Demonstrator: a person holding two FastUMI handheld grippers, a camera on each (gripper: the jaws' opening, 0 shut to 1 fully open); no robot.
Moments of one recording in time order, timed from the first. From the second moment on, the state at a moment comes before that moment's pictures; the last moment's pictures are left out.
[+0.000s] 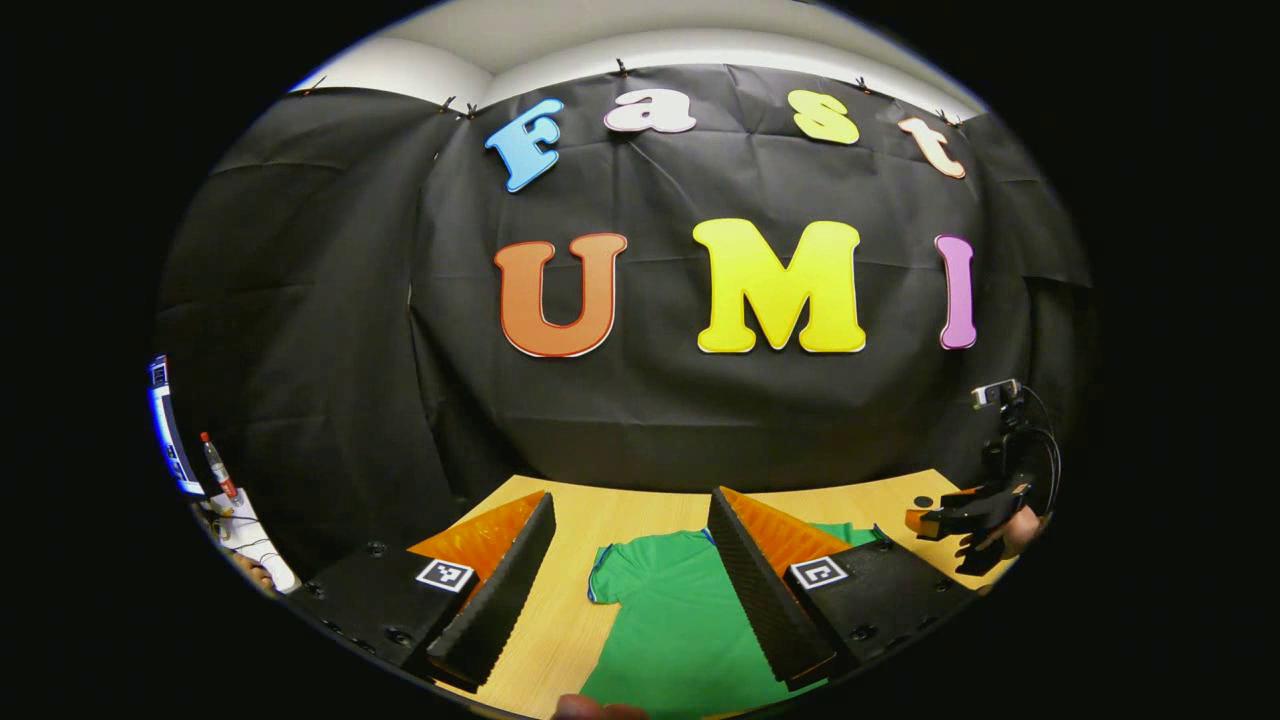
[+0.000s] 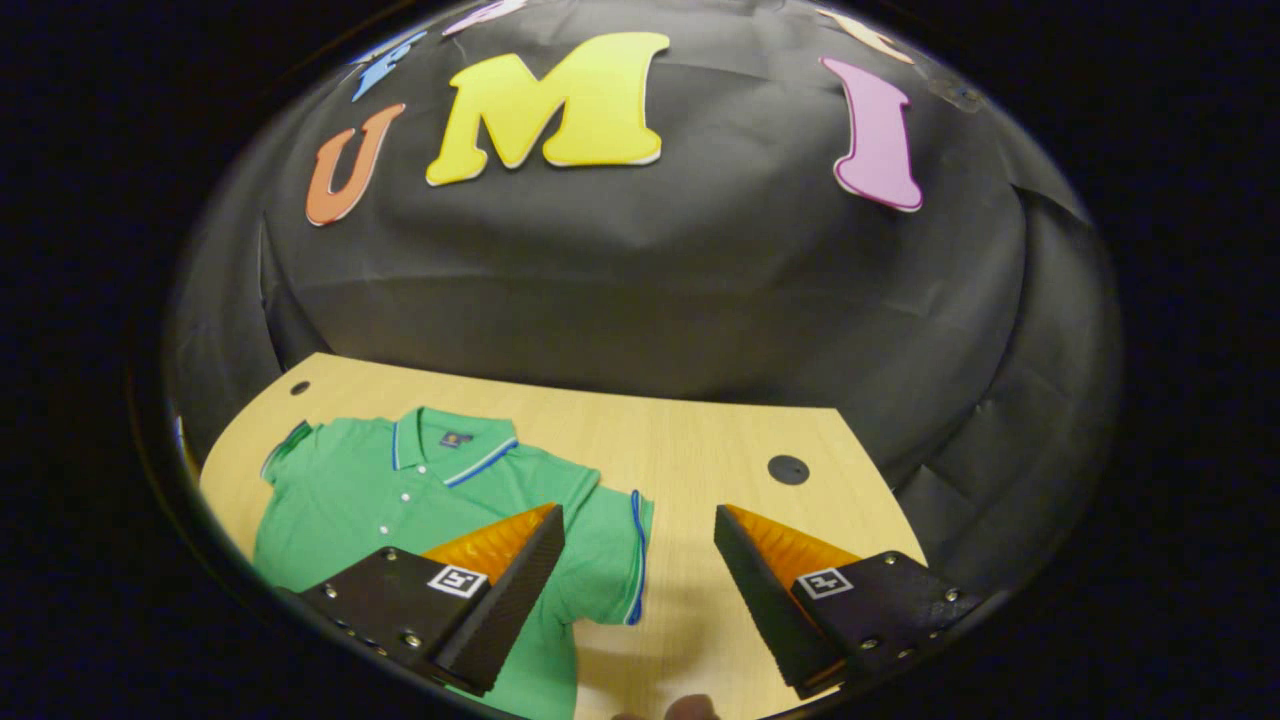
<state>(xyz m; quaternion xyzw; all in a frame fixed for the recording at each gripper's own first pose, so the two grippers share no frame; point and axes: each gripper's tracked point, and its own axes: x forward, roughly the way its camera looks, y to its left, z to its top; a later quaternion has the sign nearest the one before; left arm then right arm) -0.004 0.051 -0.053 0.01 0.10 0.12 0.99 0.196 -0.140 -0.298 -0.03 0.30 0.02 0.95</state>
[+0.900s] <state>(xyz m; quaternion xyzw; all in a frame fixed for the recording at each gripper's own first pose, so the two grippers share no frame) -0.015 0.043 -0.089 0.01 0.15 0.15 0.98 0.244 -0.141 -0.407 0.01 0.39 0.01 0.92</state>
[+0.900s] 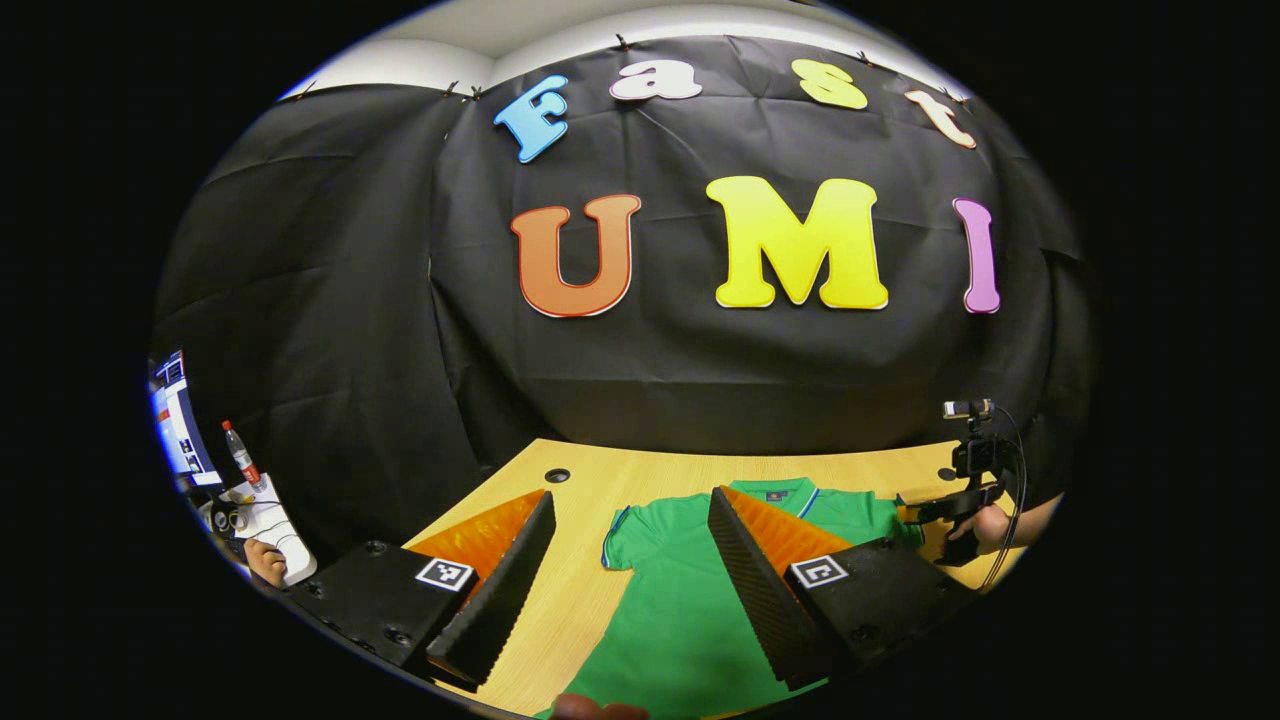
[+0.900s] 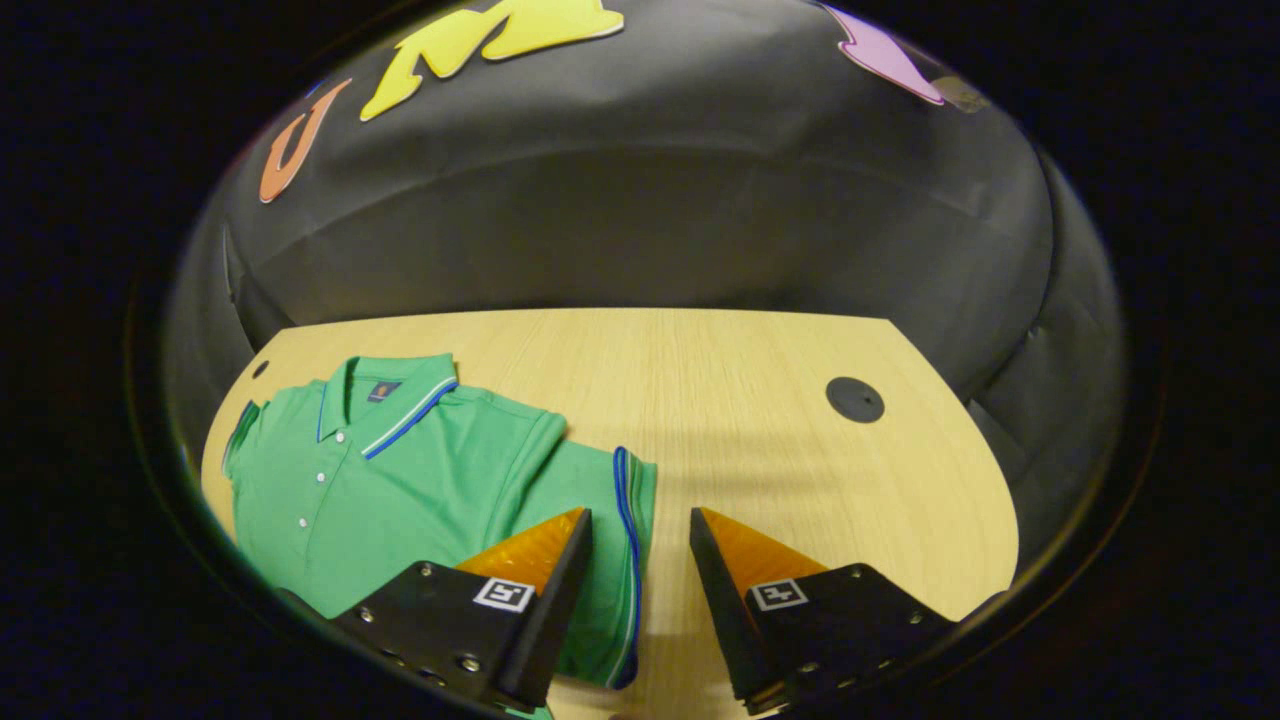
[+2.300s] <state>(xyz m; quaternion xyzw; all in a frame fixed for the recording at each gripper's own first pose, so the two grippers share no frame) -0.021 0.062 -0.108 -0.02 0.16 0.15 0.98 0.243 -0.093 -0.302 -0.01 0.33 0.04 0.94</state>
